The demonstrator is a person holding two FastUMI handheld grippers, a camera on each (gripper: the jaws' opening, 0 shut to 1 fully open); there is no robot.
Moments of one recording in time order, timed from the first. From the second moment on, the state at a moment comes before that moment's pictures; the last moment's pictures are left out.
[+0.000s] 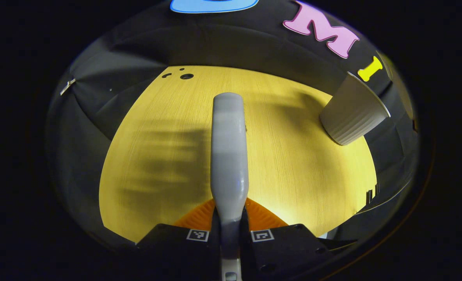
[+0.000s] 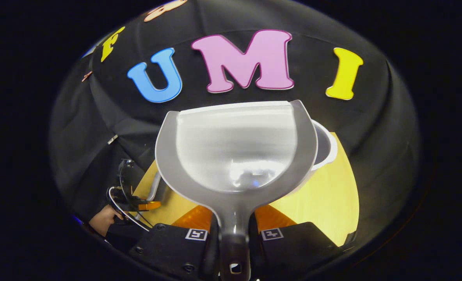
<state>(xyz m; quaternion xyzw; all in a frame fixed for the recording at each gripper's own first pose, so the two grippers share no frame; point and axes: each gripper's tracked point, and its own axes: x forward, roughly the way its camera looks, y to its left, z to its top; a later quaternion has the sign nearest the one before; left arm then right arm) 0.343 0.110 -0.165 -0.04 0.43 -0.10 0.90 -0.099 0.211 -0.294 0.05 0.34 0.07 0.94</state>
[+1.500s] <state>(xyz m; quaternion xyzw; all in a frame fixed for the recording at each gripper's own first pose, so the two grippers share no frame) 0.325 0.132 -0.203 -0.01 0.52 -0.07 0.85 -0.095 0.287 -0.573 0.05 0.56 0.01 0.82</state>
